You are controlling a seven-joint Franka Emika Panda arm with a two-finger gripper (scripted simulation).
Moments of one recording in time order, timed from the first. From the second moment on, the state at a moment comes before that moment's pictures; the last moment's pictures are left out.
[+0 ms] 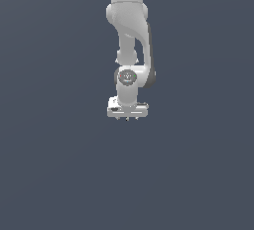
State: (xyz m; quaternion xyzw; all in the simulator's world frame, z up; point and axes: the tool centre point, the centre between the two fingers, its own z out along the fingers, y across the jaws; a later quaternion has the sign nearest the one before) arm -0.065 0.002 0.015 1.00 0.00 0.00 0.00
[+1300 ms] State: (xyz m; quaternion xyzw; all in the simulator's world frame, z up) arm -0.022 -0.010 0.035 1.00 0.01 0.06 0.00
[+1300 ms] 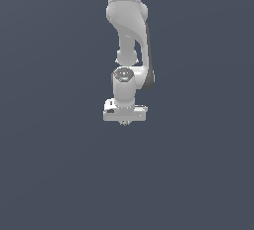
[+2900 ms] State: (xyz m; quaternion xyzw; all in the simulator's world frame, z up) arm 0.149 -0.103 0.364 0.85 0.01 0.53 0.00
